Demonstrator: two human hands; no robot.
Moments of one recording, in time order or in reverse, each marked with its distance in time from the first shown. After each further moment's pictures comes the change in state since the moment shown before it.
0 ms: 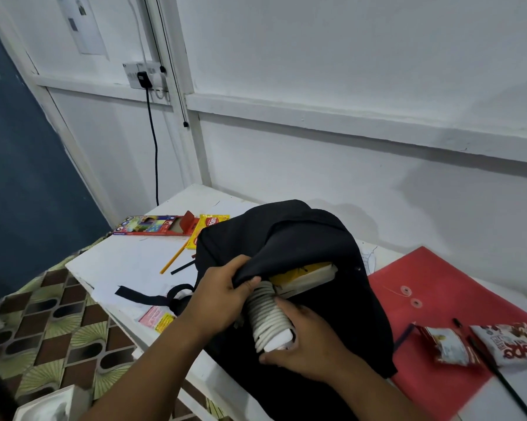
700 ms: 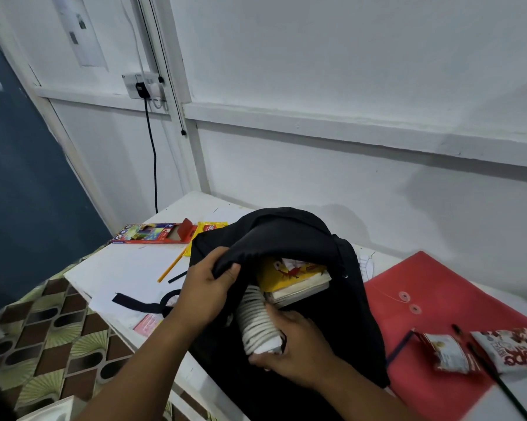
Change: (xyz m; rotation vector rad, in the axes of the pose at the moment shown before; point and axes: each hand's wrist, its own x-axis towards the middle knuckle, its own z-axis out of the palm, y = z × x) left_hand 0.013 0.008 -0.011 -0.198 0.181 -0.051; right_hand 0.013 0.007 0.009 -0.107 -0.013 -0.040
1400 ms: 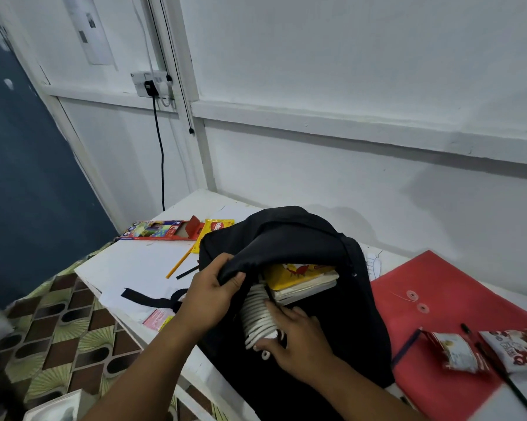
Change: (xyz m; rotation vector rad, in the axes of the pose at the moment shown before) left_hand -0.010 -0.014 -0.008 0.061 -0.065 -0.079; right_hand 0.012 -0.005 0.022 -0.145 0.055 0.014
